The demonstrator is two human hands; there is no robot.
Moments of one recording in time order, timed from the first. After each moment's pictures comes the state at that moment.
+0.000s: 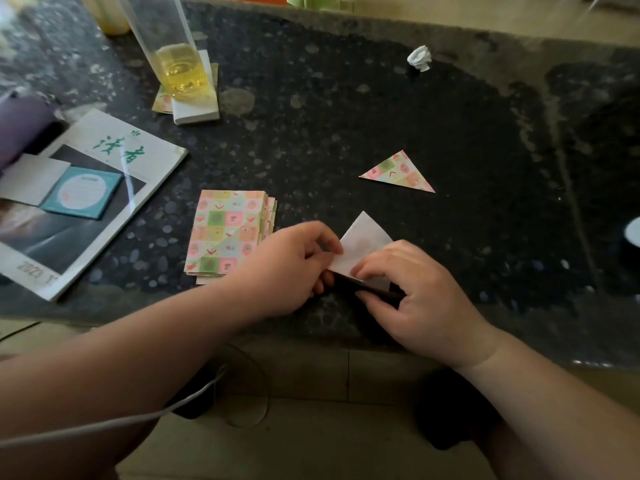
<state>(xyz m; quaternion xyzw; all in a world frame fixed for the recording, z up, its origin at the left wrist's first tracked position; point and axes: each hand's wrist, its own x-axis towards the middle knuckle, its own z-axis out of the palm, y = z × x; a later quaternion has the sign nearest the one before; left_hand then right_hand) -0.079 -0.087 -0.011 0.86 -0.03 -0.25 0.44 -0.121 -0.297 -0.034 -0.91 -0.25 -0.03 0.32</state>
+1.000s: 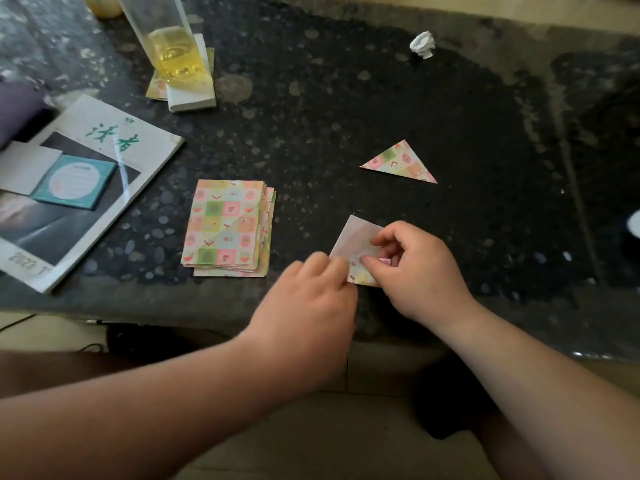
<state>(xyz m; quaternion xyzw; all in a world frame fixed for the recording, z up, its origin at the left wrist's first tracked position) -0.136 -0.102 -0.025 0.94 -0.31 -0.07 0.08 -0.106 -0.279 -0.034 -0.93 0.06 0.08 0.35</state>
